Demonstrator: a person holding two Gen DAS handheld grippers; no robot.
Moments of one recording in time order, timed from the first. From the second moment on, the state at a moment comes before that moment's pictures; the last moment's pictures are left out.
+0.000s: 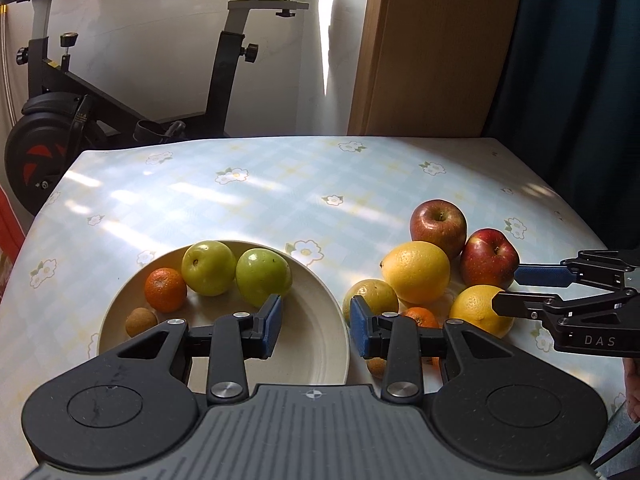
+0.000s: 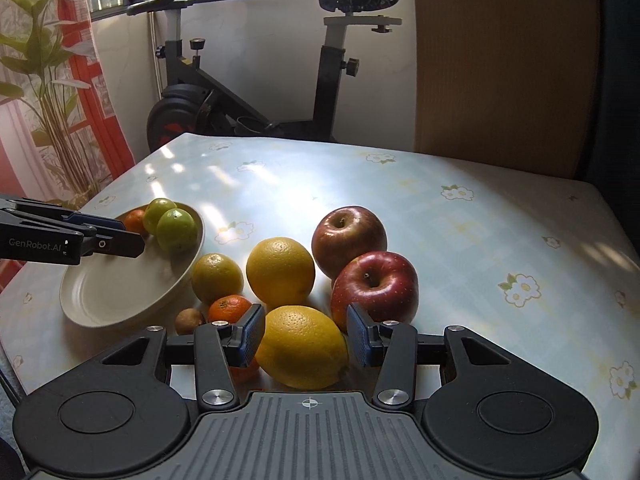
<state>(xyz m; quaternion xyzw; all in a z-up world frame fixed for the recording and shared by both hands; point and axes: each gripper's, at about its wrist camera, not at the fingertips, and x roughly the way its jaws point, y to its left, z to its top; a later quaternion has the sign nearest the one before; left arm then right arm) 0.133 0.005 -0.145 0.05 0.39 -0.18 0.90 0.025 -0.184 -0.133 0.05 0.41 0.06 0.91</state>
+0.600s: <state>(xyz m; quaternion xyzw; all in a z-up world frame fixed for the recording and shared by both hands) 0.142 -0.051 -0.164 0.06 0.41 -0.27 0.87 0.010 -0.201 -0.146 0.06 0.44 0.06 0.90</state>
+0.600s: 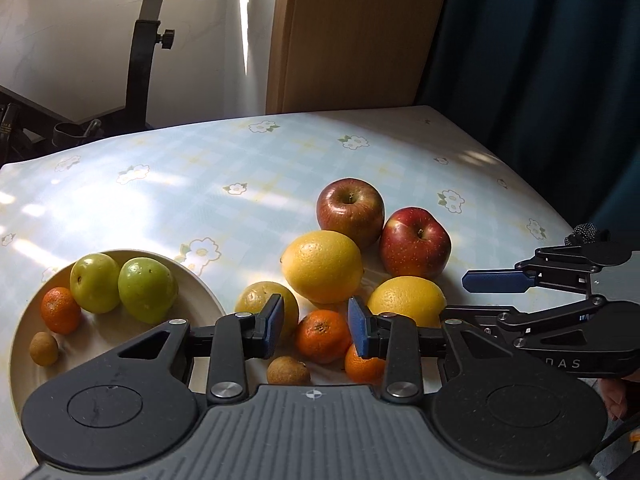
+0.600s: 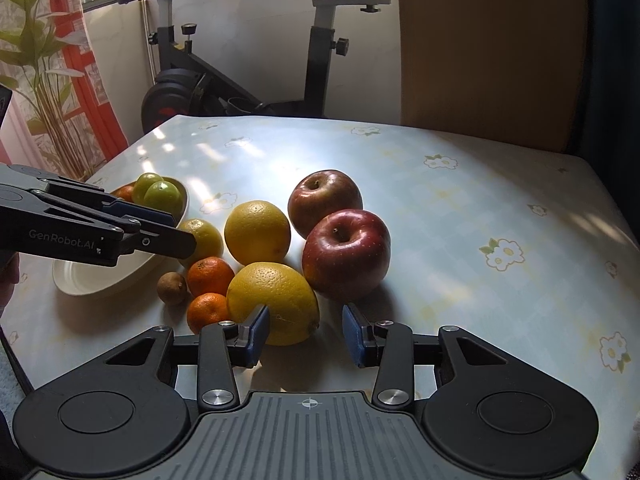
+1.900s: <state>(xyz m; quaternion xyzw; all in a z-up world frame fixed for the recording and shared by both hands) 0.171 -0.073 -0.187 -0.04 0.46 -0.38 0.80 0.024 -0.188 -0.178 -0.05 0.46 0.13 0.87</state>
